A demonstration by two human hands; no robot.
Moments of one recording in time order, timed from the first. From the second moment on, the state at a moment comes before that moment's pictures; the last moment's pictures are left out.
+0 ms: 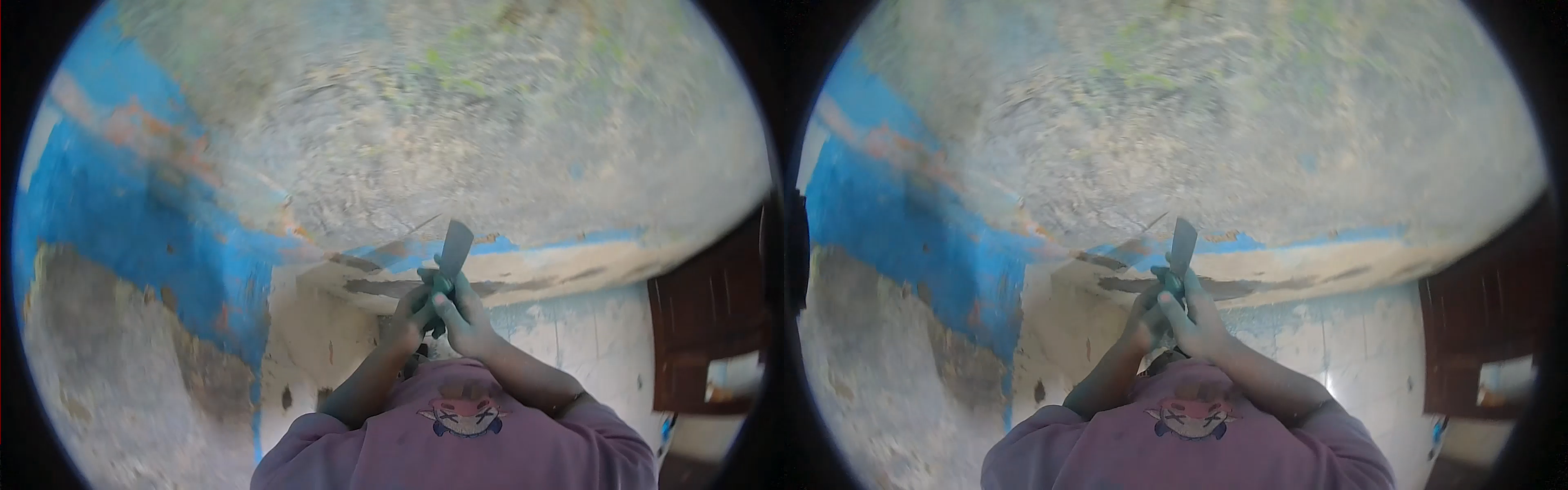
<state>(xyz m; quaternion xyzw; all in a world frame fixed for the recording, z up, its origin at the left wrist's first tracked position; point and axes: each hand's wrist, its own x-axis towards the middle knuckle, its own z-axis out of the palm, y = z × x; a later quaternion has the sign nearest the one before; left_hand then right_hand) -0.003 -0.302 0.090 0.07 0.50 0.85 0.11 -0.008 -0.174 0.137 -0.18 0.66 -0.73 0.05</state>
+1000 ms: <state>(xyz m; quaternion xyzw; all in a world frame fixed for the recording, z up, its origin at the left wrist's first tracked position) 0.197 -0.403 0.104 -0.22 0.42 0.84 -0.26 0.099 -0.338 0.150 -0.51 0.60 -0.56 0.25</state>
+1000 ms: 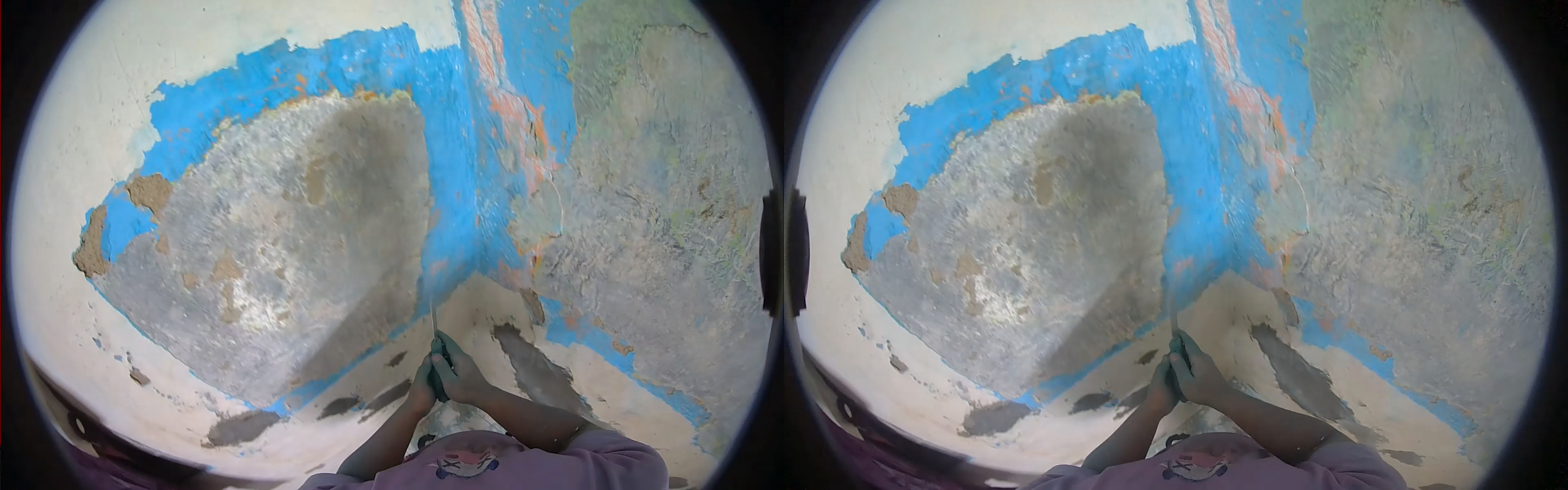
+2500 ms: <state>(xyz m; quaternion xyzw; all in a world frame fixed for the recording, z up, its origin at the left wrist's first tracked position) 0.056 -0.444 0.210 -0.27 0.77 0.31 -0.50 -0.019 -0.450 0.306 -0.55 0.63 -0.55 -0.01</state>
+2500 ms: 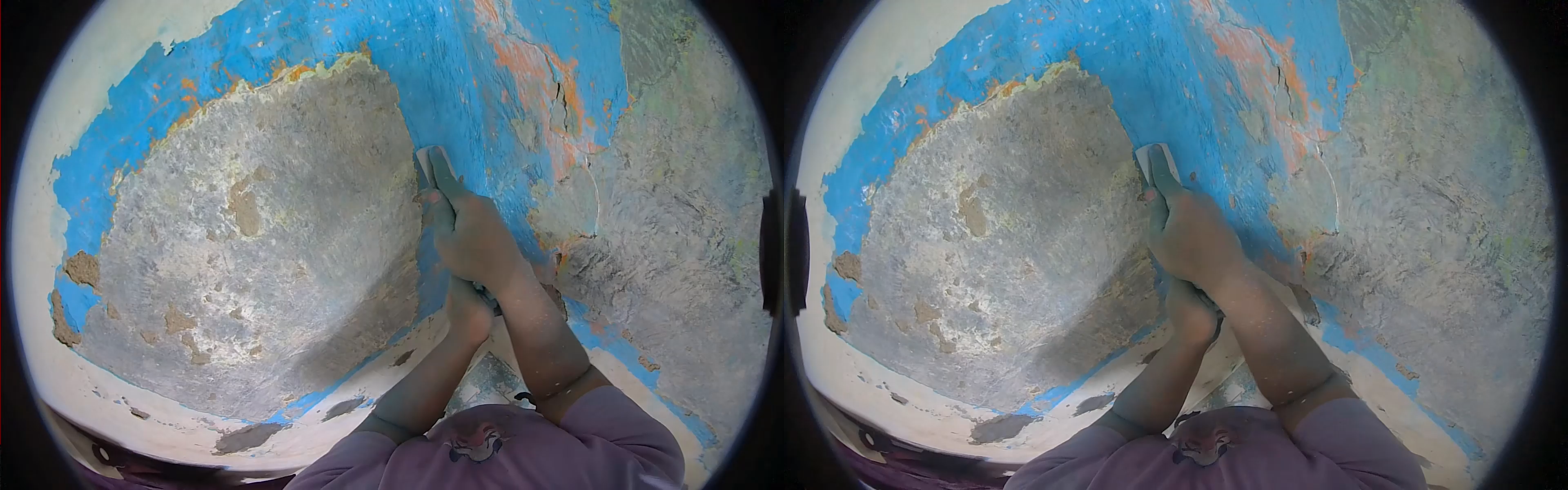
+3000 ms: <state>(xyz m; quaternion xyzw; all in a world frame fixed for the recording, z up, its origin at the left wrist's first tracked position) 0.046 -0.434 0.211 -0.21 0.46 0.78 -0.38 -0.016 -0.438 0.304 -0.55 0.69 -0.47 -0.05</state>
